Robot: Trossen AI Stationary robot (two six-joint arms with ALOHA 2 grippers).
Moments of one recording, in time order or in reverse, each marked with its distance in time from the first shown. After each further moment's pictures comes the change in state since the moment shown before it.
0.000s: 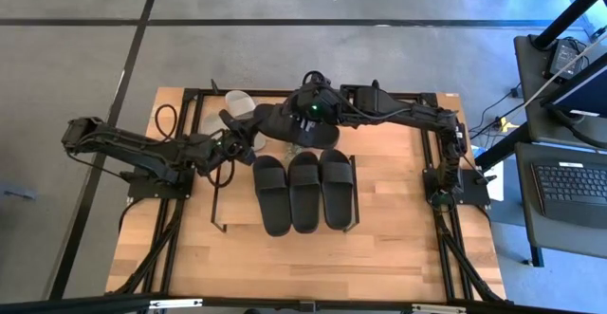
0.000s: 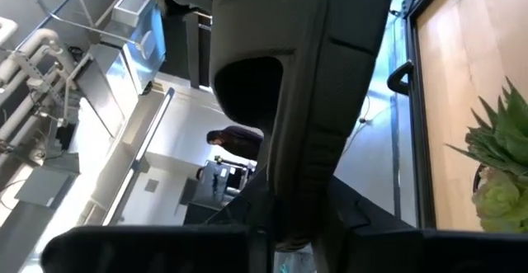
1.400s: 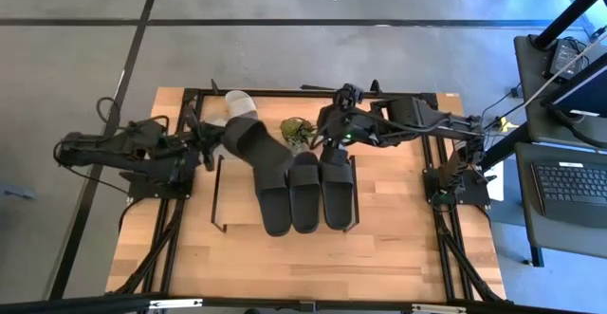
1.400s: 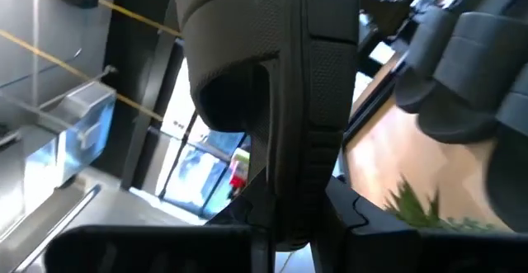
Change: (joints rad) left arm 0.040 -0.592 0.000 -0.602 0.520 -0.215; right arm 0.179 -0.109 0.109 -0.397 0.205 0.106
